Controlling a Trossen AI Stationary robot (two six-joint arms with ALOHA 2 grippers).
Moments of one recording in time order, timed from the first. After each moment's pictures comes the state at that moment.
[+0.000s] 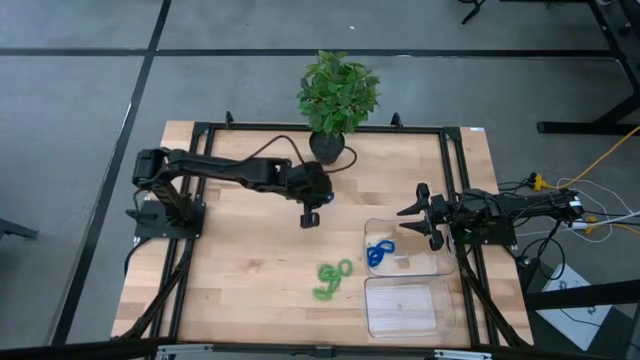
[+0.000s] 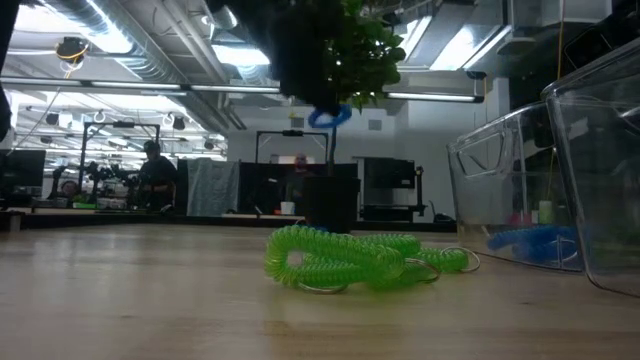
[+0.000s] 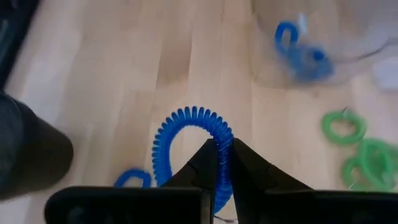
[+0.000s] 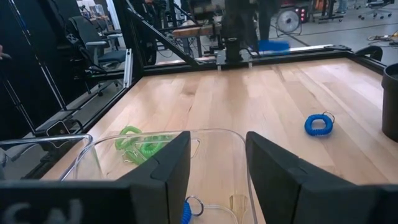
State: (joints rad) left arm 0.06 1.66 1.32 -0.48 -0.04 0.01; right arm 0.12 0.12 0.01 0.01 -0.01 0.13
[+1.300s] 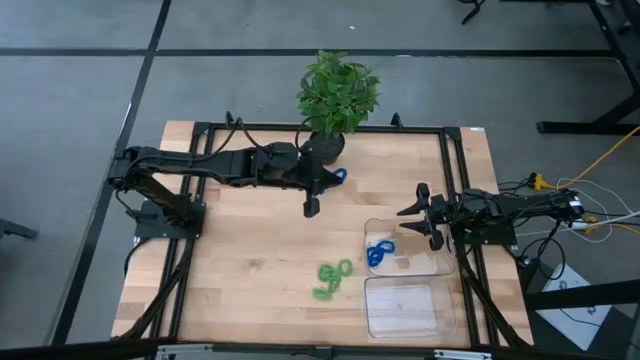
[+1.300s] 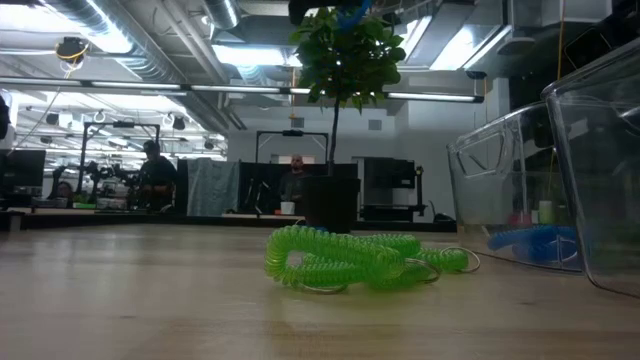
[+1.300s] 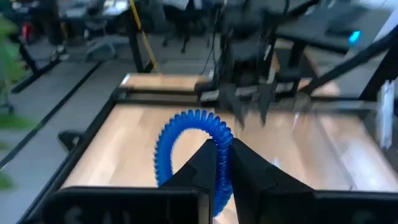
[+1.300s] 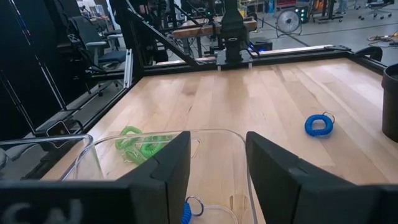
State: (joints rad) left arm 0.03 1.49 1.32 -0.15 -0.09 -0.01; right arm 0.12 0.12 0.01 0.01 -0.01 0.13
